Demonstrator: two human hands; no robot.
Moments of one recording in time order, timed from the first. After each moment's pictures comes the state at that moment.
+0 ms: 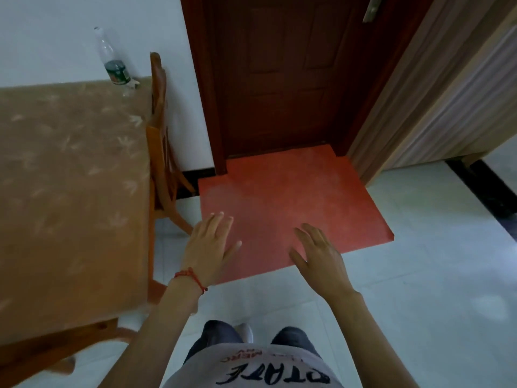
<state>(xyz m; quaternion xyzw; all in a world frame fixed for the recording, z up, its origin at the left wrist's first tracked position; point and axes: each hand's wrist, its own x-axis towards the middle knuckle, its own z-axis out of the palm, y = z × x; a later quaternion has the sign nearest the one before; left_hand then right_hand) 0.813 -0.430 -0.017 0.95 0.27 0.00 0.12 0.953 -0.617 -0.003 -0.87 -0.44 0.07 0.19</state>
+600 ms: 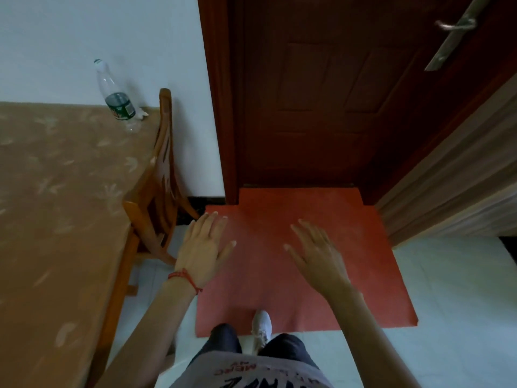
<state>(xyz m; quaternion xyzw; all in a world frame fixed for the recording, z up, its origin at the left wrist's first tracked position) 1.009 -0.259 -0.015 0.92 0.37 0.03 0.13 1.193 -0.411 0.005 -0.84 -0.51 0.13 0.13</state>
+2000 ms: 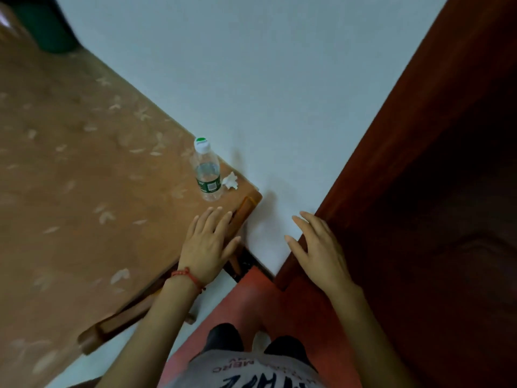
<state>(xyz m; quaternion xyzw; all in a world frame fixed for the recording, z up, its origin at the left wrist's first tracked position) 1.128 0.086 0.012 0.72 0.68 0.10 0.11 1.351 0.108 0.031 -0.58 -0.78 0.18 0.15</state>
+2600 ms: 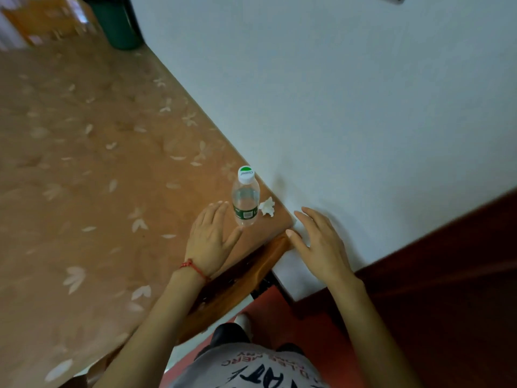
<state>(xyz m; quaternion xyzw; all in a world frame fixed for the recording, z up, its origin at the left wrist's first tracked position) 1.065 0.157 0.007 0.58 0.77 0.21 0.12 1.276 0.221 0.025 -0.50 -0.83 0.20 0.14</state>
